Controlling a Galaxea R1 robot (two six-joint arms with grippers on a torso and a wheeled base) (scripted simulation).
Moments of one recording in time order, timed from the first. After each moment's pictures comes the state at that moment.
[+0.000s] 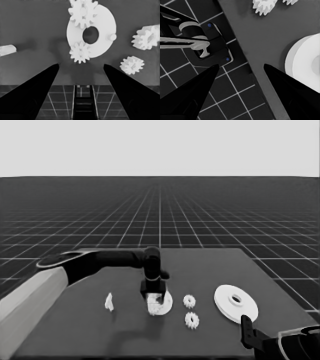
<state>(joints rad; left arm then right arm) 0.01 2.93 -1.40 0.19 1.56 -1.53 -0.35 1.76 -0.39 -0.70 -1.18 0.32</state>
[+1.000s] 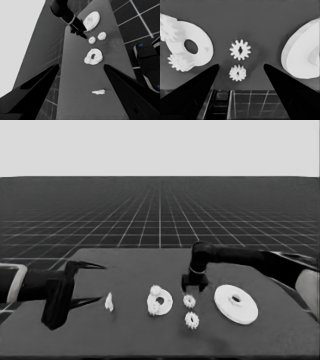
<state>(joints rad) -0.34 1.76 -0.42 0.31 0.68 0.35 0.01 2.62 -1.34 -0.19 -1.52 1.27</state>
